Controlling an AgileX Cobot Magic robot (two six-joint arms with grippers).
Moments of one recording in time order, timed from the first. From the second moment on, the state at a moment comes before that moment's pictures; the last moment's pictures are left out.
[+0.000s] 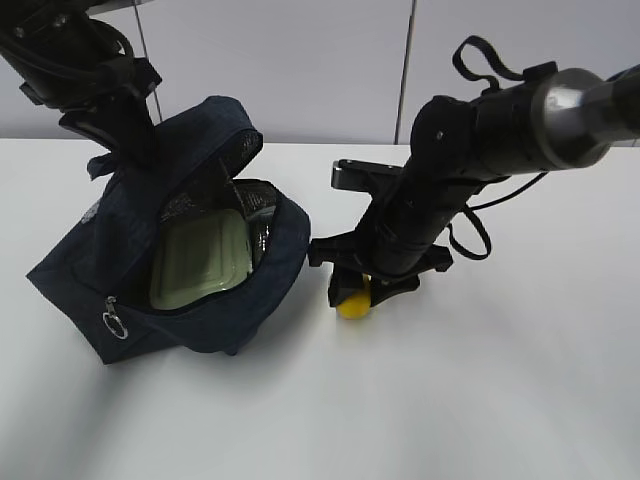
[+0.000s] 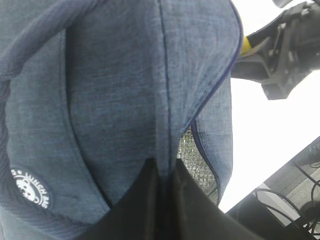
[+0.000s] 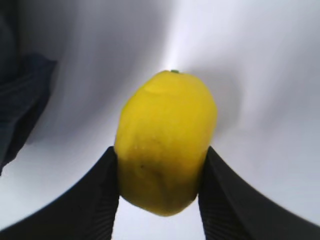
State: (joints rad) left arm -0.26 1.80 -1.62 -0.41 1.23 0.30; right arm 0.44 2.07 -1.40 0.35 0.71 0.06
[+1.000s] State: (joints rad) left arm -0.26 1.80 -1.62 -0.41 1.23 0.30; right arm 0.43 1.81 -1.40 0.87 0.83 -0.39
